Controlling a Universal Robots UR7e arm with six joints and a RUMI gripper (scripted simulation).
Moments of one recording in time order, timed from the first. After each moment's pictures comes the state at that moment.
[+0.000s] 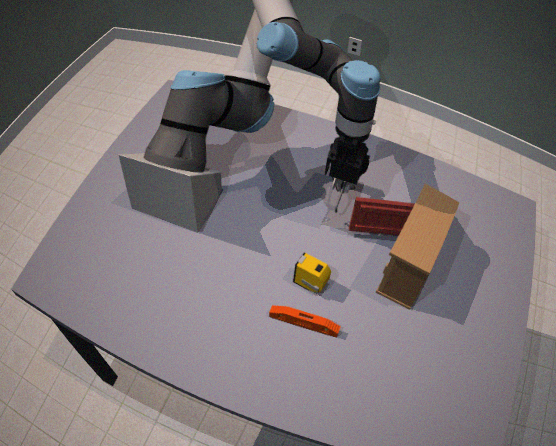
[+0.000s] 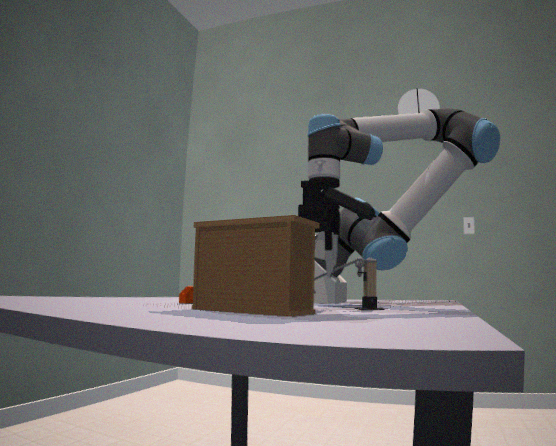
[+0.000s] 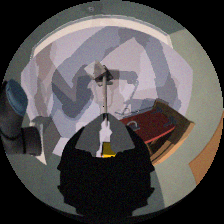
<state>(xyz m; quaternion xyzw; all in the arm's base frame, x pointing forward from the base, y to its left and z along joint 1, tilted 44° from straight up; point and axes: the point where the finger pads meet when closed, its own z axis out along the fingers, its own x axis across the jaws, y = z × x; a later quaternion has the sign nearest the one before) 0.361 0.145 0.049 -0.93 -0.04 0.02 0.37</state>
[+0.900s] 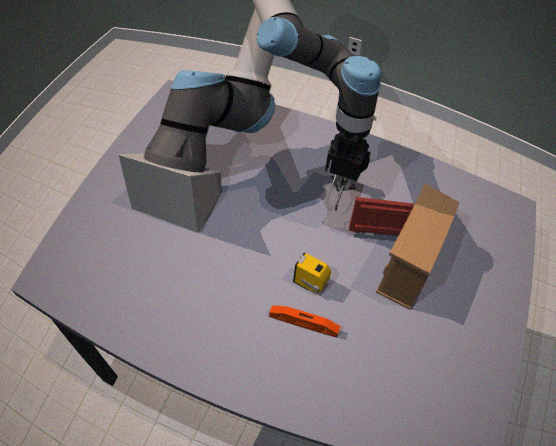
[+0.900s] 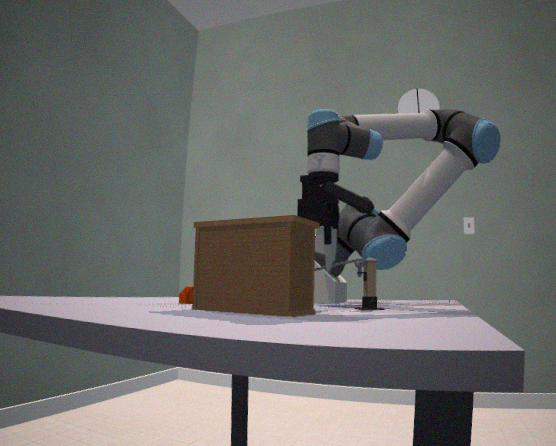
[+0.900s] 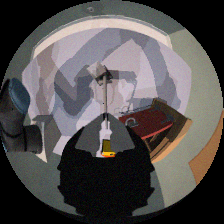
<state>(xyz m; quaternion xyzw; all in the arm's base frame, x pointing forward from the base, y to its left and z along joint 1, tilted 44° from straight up) 0.362 0.135 0.056 -0.93 -0.04 0.02 0.37</state>
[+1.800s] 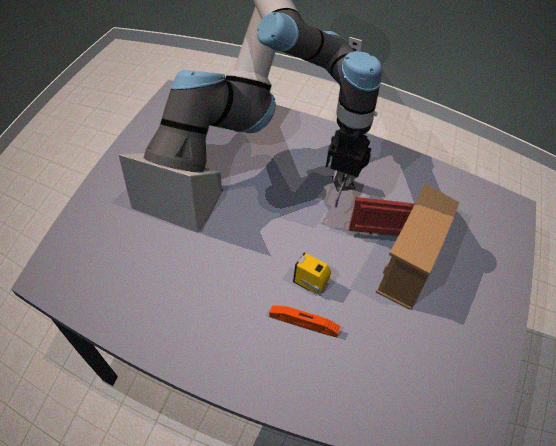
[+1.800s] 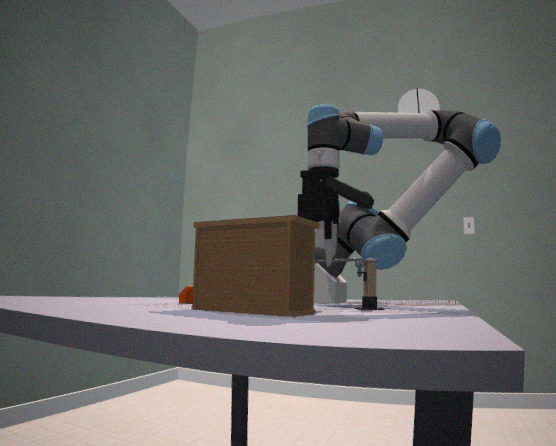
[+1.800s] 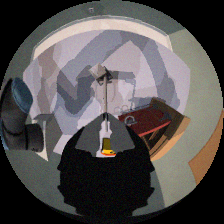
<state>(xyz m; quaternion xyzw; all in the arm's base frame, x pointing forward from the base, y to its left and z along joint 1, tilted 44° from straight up) 0.363 0.128 0.065 -0.93 -0.04 0.02 0.37</state>
